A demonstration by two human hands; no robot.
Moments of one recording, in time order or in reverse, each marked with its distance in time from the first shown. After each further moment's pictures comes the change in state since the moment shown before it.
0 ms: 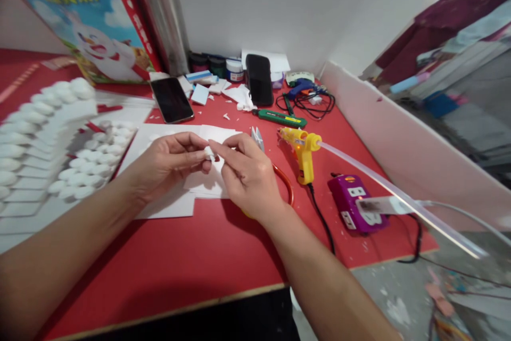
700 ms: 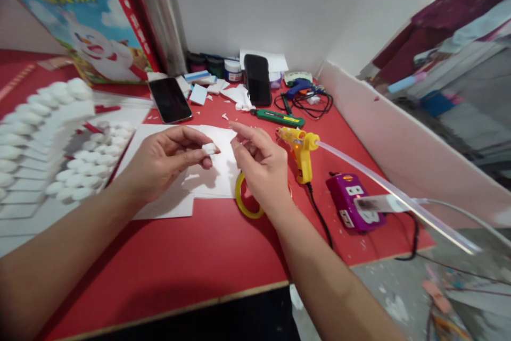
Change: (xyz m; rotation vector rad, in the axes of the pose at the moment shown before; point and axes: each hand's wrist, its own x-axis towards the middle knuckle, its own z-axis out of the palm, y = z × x) left_hand 0.000 -0.002 0.003 0.164 0.002 0.219; right_hand 0.006 -0.001 -0.003 0.443 0.236 0.549
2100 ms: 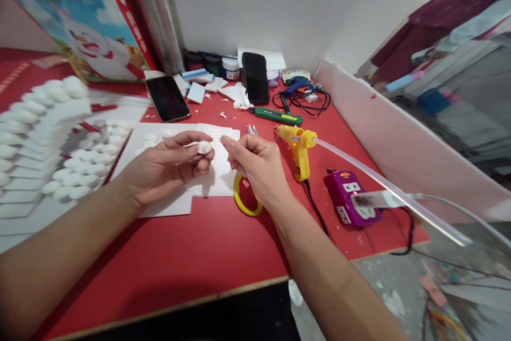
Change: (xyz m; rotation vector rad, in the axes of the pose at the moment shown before) left_hand -0.003 0.001 -0.001 -0.430 -0.085 -0.334; right_hand 0.003 -0.002 0.002 0.319 -0.094 0.359
